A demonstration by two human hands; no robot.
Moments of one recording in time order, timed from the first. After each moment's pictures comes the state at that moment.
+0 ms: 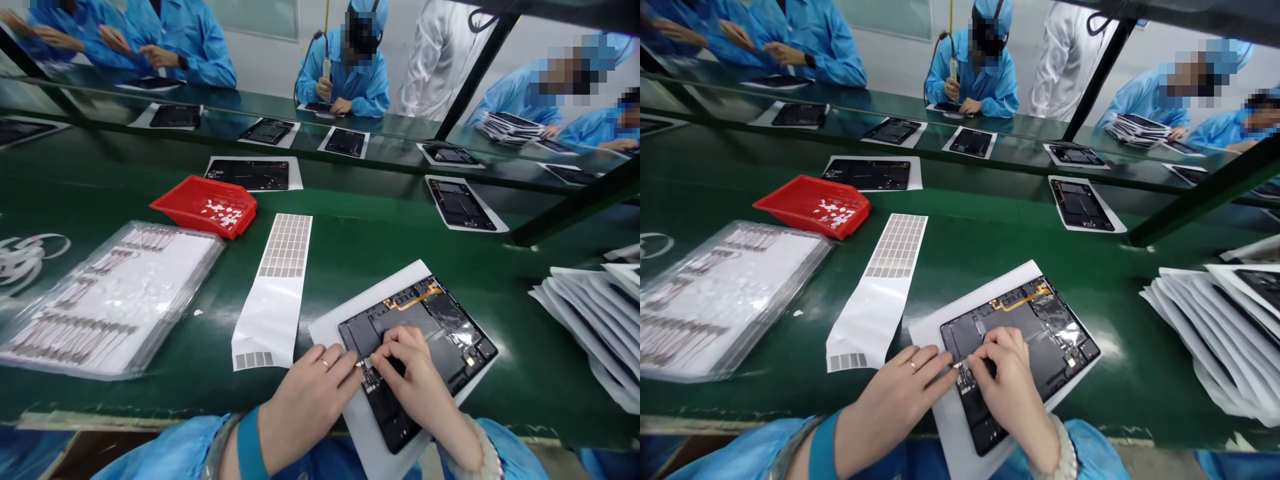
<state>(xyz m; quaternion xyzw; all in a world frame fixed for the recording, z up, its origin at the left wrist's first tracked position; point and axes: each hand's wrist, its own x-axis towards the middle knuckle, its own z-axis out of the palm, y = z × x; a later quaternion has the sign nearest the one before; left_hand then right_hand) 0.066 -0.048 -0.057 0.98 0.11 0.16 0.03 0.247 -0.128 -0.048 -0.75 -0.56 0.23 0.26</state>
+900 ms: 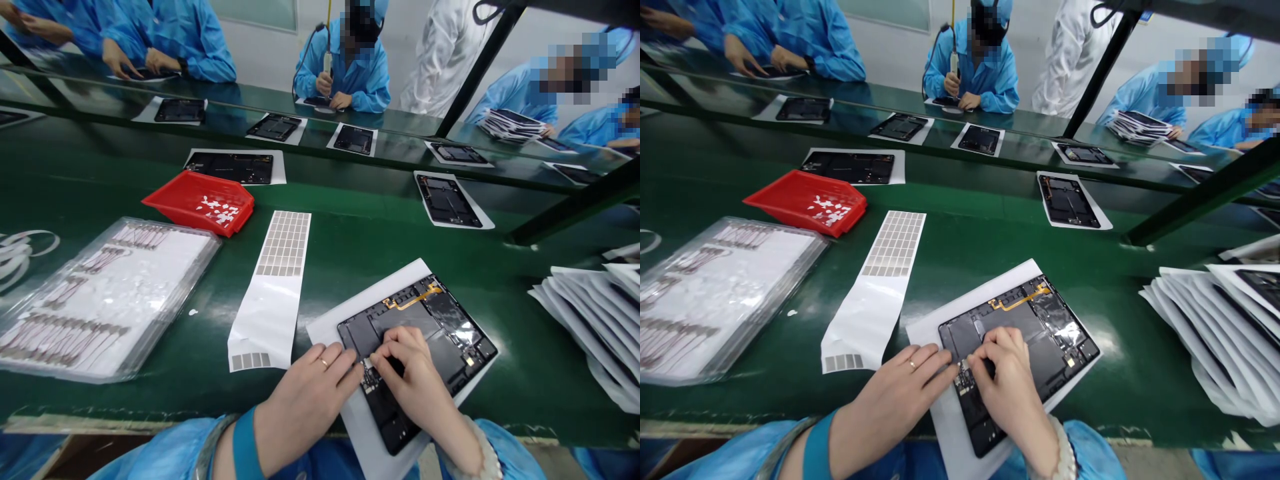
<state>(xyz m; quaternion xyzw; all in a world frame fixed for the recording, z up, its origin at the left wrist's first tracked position) 0.065 -0.047 -0.062 0.98 0.11 0.14 0.04 0.246 -0.129 -0.048 -0.75 -0.59 0.19 0.24</state>
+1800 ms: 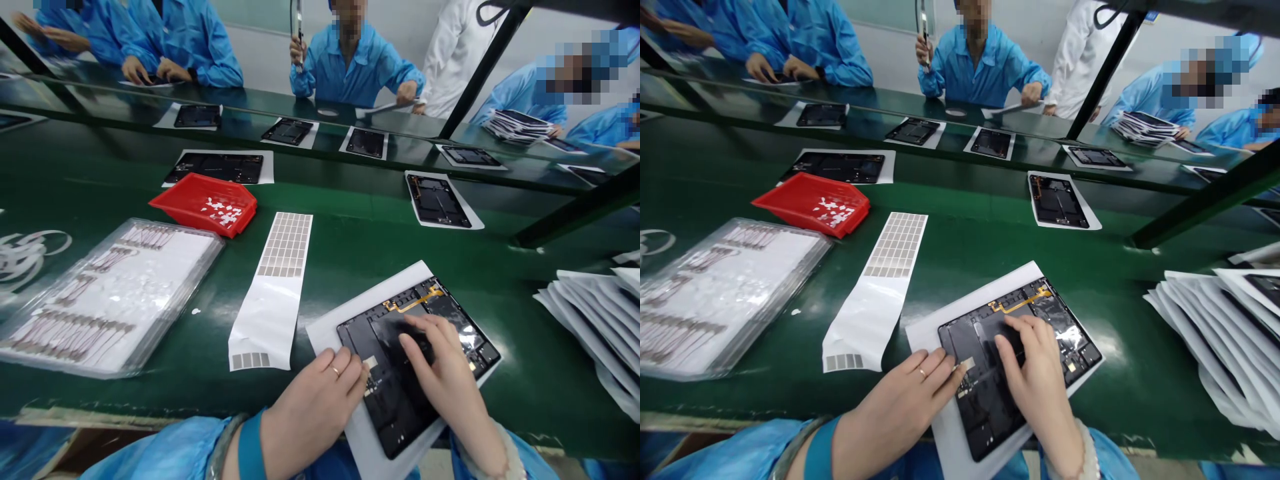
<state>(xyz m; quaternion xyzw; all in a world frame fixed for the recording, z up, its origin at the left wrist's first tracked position) 0.072 -0.055 -0.052 0.99 0.09 0.09 -0.04 0.276 -0.137 -0.049 -0.77 -0.57 0.04 0.29</state>
